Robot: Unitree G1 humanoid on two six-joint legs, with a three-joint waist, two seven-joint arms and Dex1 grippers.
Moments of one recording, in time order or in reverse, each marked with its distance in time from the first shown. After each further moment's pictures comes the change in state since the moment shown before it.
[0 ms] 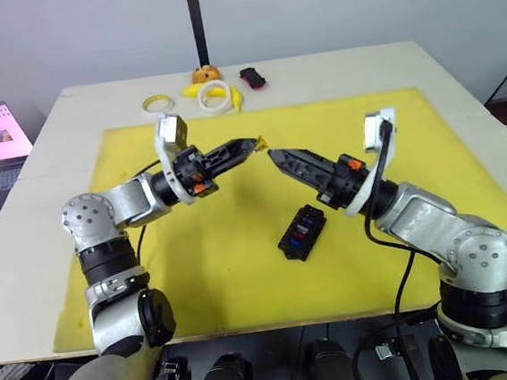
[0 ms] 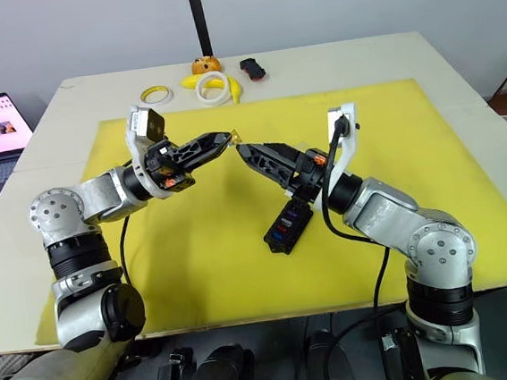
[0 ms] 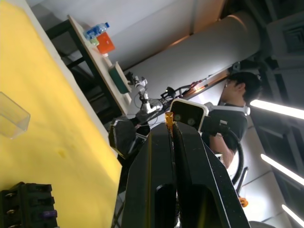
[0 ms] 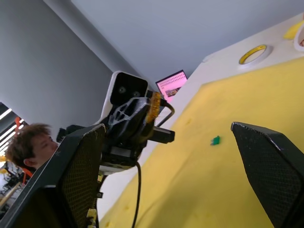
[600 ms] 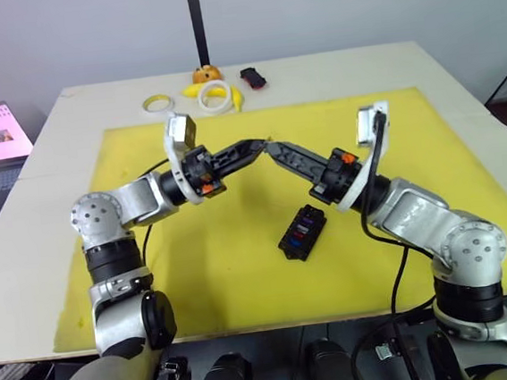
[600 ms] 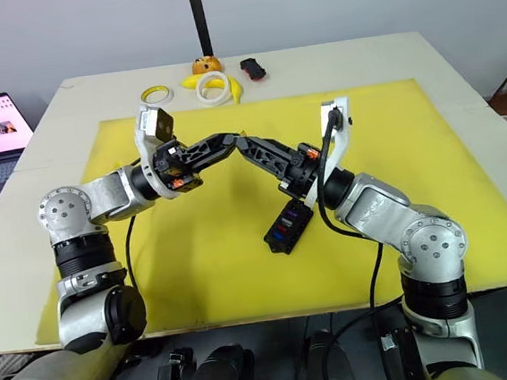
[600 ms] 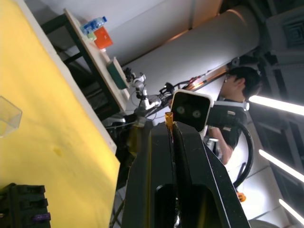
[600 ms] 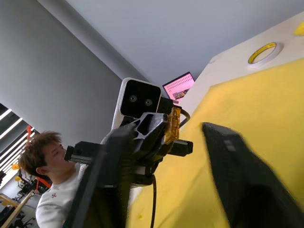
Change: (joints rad) left arm 0.013 0.000 -0.060 0.000 -0.059 -0.042 0.034; right arm -0.016 -0.012 0.061 0.018 0.066 -0.055 -0.057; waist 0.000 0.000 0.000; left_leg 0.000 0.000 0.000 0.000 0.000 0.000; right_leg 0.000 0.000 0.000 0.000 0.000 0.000
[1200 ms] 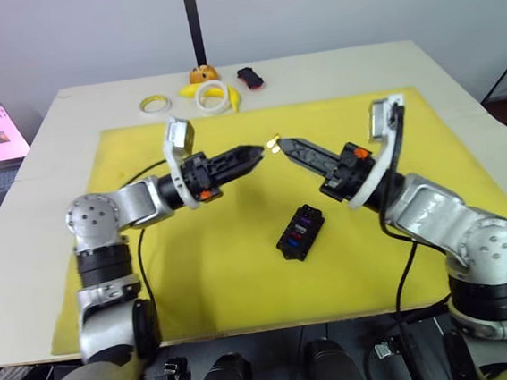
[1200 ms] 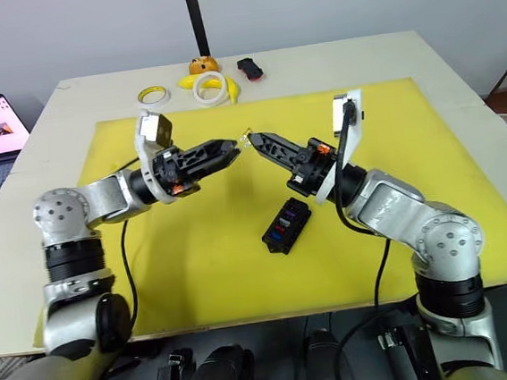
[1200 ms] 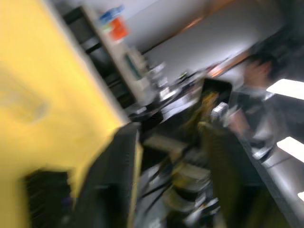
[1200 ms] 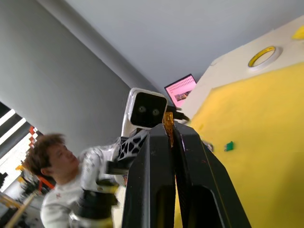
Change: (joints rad) left arm 0.052 0.232 -0.245 -0.109 0.114 -0.134 -0.207; right arm 0.013 -0.170 -0.023 -0.037 0.139 -0.024 -0.012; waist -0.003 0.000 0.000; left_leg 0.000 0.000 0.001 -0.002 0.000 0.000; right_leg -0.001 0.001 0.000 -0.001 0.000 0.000
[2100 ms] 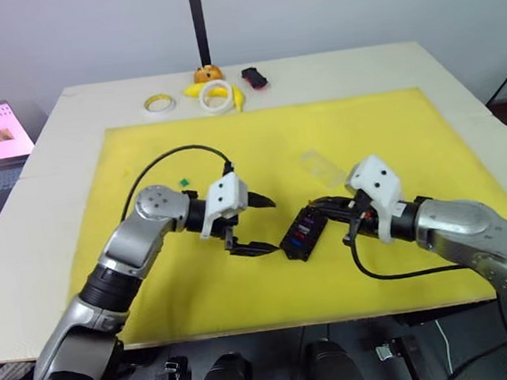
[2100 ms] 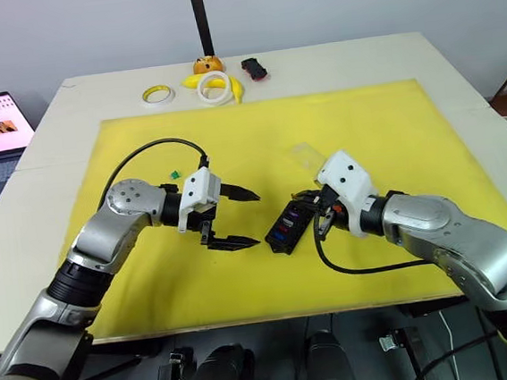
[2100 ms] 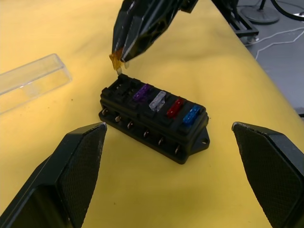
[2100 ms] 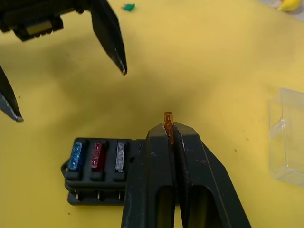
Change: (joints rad) left arm 0.107 0.108 -0.576 -0.092 0.903 -1.071 -0.626; right arm 0.166 -0.377 0.248 -0.098 -1.009 -0.087 0.543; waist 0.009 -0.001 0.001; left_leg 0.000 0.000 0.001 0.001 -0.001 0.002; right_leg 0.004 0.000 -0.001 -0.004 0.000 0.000
